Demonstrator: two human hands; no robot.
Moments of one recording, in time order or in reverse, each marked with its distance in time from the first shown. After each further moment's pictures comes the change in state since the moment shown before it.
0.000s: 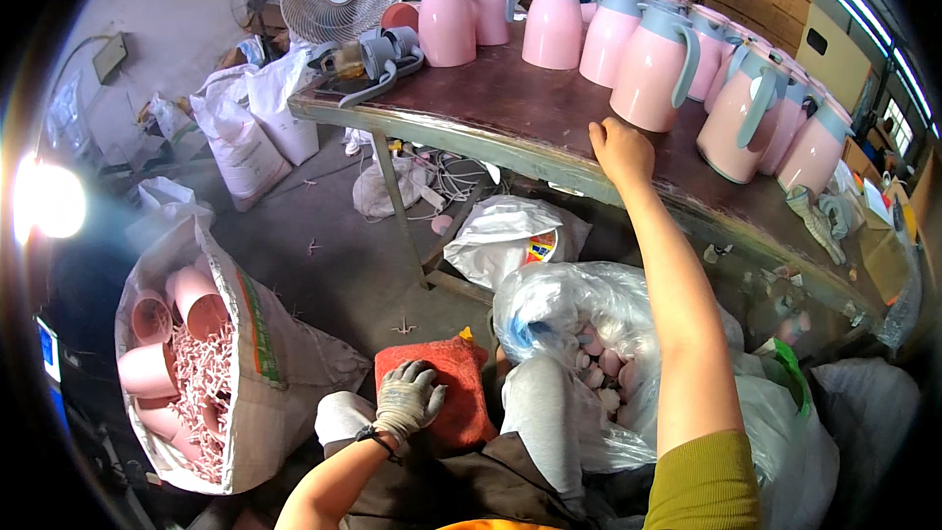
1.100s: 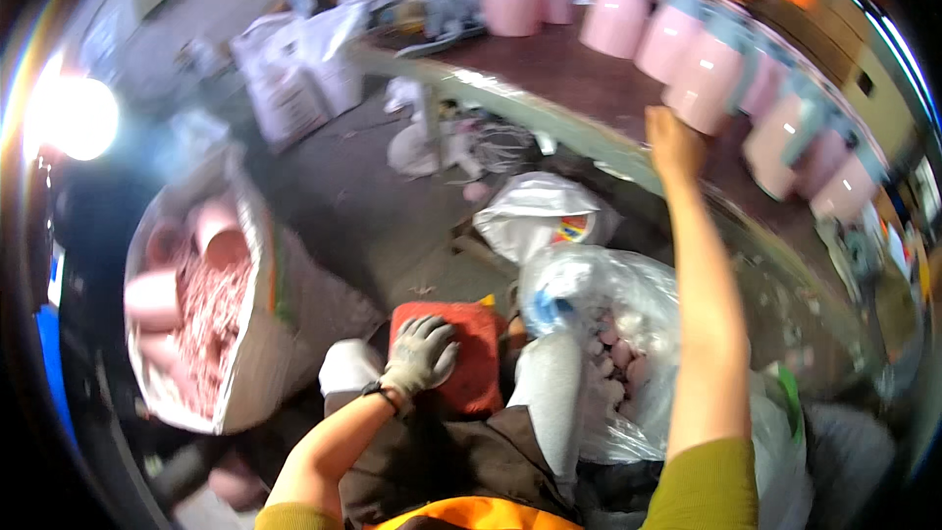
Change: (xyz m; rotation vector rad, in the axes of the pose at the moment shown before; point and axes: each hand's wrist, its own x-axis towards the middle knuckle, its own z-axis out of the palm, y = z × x) left_hand -0.019 -0.016 -0.019 -0.096 0.213 0.019; right_hand 0.003 -0.033 0.010 0.058 0.110 -0.138
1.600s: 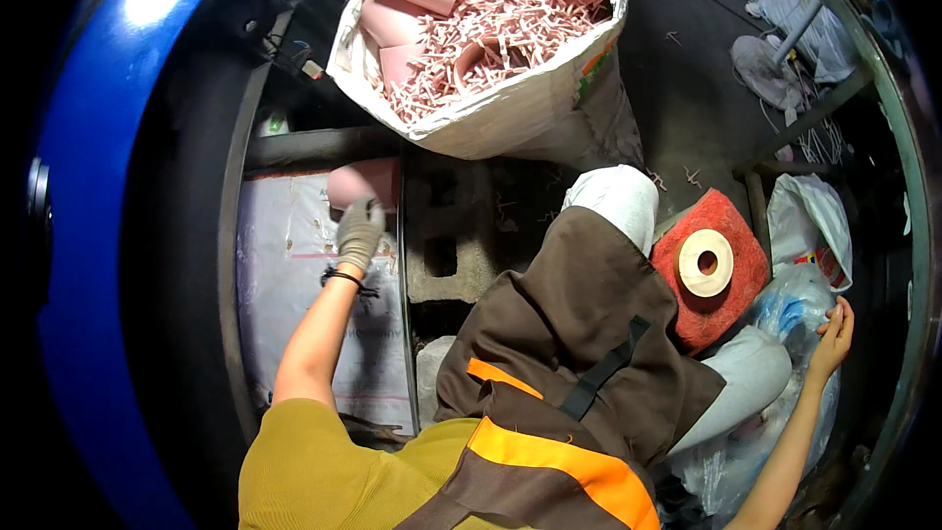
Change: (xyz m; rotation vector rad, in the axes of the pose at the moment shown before) left_hand -0.460 -0.078 -0.203 0.608 0.226 -1.460; right_hand -0.257 -0.031 0.034 0.834 -0.635 0.152
